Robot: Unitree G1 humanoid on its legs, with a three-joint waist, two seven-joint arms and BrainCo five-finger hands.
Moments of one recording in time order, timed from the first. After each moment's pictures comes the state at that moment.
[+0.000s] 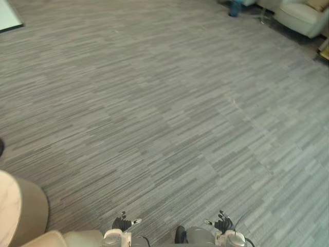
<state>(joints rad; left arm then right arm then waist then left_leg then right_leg) -0.01 0.07 0.04 1.11 -0.01 -0.14 0.04 0.00 -0.05 -0.15 1.04 0.05 -0.13 -0.08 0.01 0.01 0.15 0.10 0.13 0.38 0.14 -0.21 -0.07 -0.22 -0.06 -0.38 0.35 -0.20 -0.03</state>
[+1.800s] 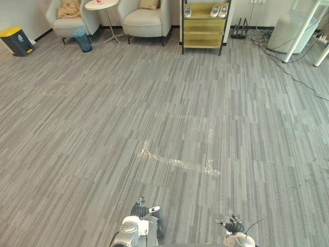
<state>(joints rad) -0.04 0.01 0.00 1.05 0.00 -0.14 0.04 0.02 -0.05 -0.26 1.10 0.15 -0.13 -0.08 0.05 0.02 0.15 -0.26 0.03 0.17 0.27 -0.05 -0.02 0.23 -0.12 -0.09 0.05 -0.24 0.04</state>
